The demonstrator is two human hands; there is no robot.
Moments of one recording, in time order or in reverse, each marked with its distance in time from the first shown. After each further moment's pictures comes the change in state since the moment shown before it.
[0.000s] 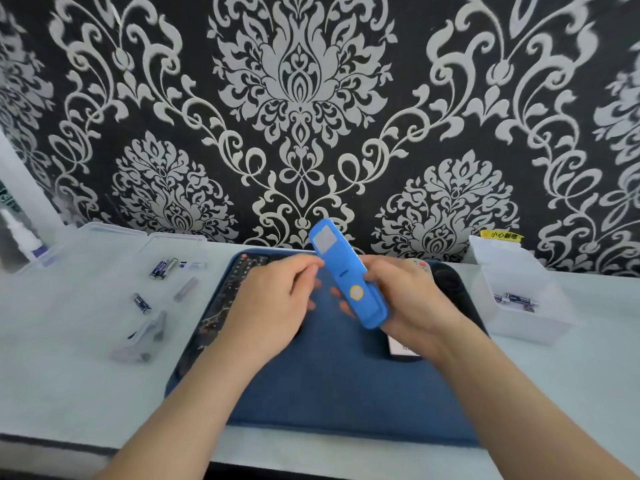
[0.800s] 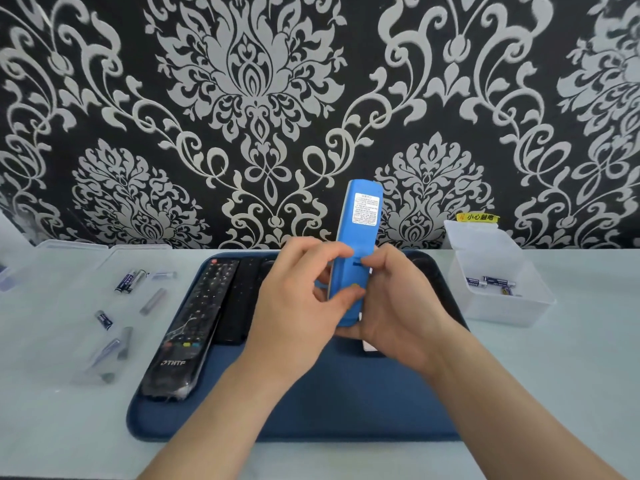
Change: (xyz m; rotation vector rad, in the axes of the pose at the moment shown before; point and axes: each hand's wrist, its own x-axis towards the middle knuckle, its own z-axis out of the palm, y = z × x) left_hand -0.003 0.040 0.049 -0.132 0.163 0.340; right_hand -0.021 -0.004 -0.019 0.366 -0.292 0.034
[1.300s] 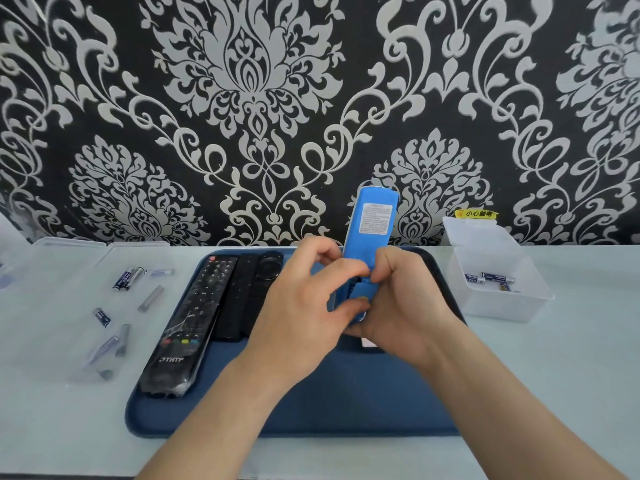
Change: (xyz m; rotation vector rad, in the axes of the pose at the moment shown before) left_hand -0.004 -0.007 0.004 0.186 -0.120 0.178; right_hand -0.002 -0.001 -0.006 0.008 0.055 0.002
